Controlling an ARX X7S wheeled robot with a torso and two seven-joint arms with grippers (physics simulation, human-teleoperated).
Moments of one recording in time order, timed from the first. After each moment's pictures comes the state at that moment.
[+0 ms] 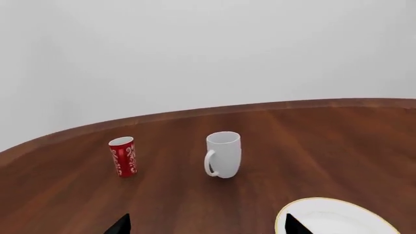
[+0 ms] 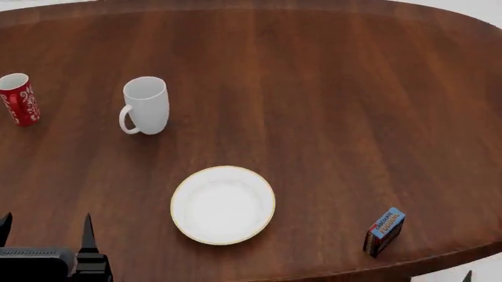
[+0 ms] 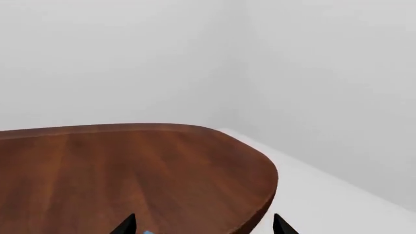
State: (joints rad) left arm -0.12 -0.19 0.12 0.23 -0.09 -0.28 -0.23; right arm -0.28 0.21 0.30 -0.88 0.25 0.52 0.32
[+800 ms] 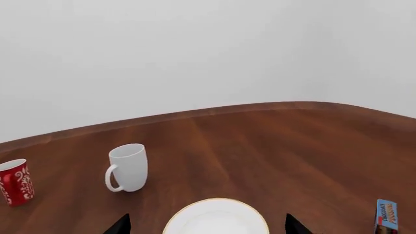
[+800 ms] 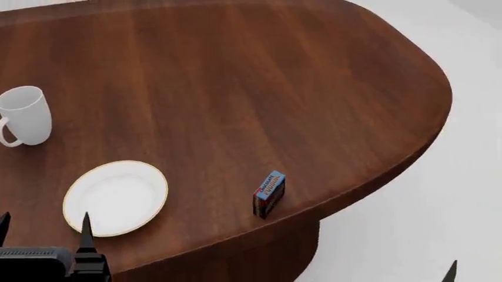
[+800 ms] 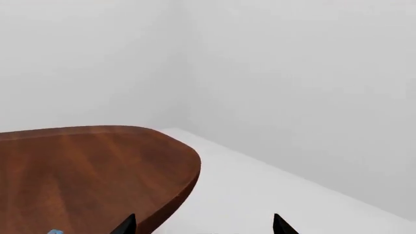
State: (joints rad) left arm -0.12 -0.21 0.13 0.24 -0.11 -0.27 -0.25; right arm -0.25 0.24 0.26 -0.89 0.27 0.56 0.34
